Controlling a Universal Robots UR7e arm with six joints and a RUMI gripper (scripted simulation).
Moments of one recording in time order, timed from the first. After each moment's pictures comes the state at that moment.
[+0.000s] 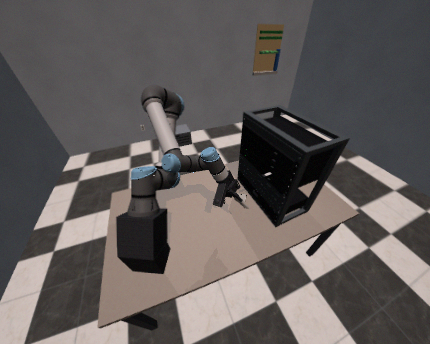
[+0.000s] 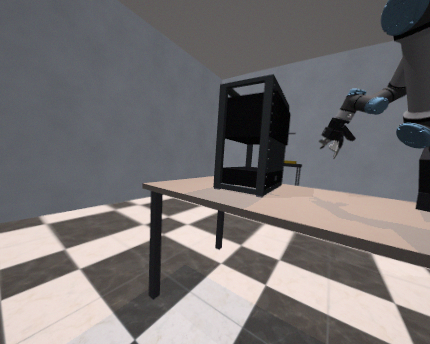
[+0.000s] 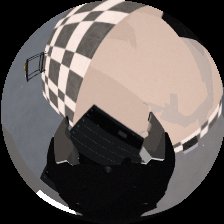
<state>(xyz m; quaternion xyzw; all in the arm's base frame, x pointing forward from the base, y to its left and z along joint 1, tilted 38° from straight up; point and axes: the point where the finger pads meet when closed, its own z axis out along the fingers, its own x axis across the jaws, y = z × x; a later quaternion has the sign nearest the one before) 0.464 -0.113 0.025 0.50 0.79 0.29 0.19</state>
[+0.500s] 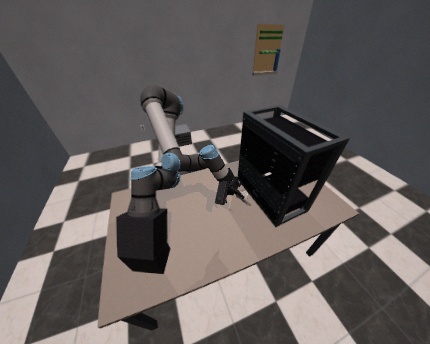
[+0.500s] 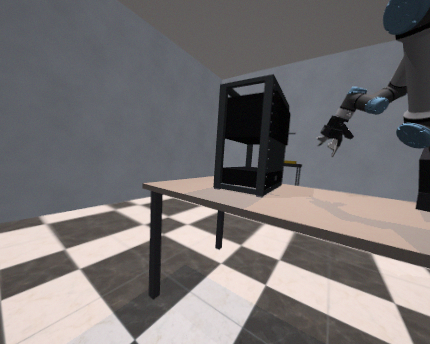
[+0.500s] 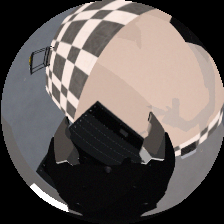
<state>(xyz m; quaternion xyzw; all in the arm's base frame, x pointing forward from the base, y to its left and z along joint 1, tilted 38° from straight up) 0.471 -0.124 0.037 0.48 0.80 0.27 0.22</state>
